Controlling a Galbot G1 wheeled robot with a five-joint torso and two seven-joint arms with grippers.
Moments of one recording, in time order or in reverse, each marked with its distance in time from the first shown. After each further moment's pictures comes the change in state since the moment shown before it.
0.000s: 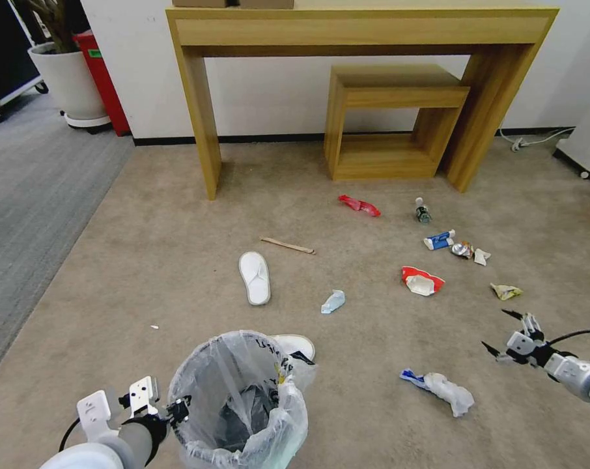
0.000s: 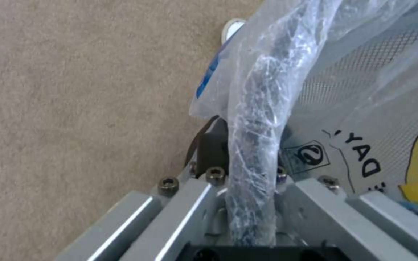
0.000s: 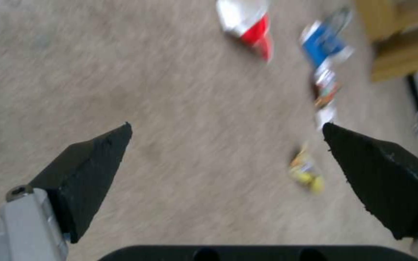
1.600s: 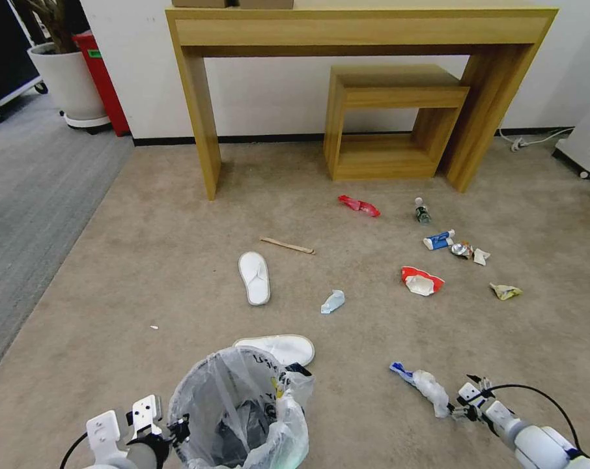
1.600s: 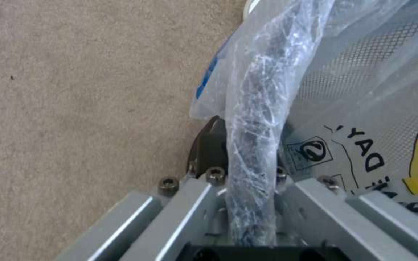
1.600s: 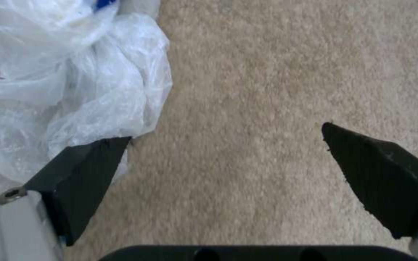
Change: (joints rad) left arm 0.049 -0.010 0.057 0.033 0.129 -0.014 0.022; right arm 0.054 0.248 -0.198 -0.120 0.073 -0.161 0.129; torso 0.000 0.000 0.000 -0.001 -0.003
